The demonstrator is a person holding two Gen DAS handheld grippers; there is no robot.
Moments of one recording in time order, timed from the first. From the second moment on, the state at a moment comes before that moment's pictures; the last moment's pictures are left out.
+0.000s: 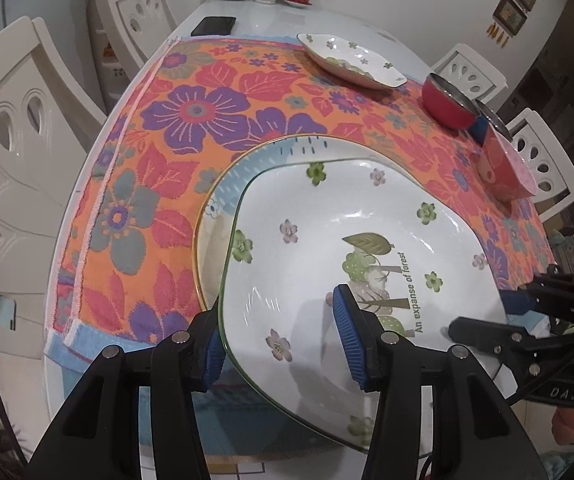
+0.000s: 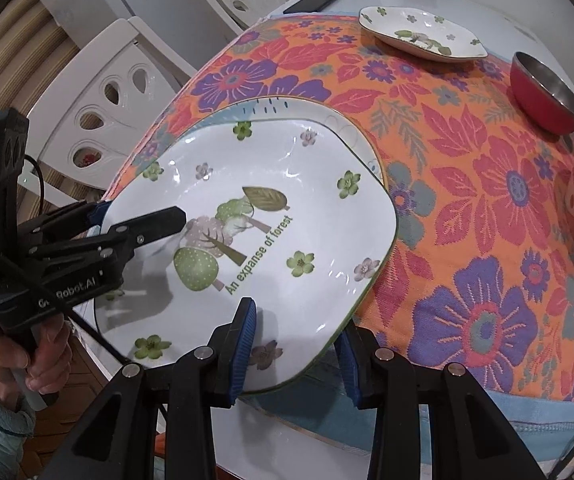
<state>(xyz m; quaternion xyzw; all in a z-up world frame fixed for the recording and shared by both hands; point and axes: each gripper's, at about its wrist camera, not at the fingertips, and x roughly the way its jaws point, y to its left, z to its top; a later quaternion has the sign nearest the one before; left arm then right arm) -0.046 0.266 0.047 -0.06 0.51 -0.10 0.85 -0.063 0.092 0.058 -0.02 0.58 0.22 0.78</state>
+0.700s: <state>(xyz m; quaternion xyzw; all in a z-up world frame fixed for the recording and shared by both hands) 0.001 0.297 0.082 -0.06 0.50 -0.09 0.86 -0.062 0.079 0.091 -0.01 0.58 0.21 0.79</state>
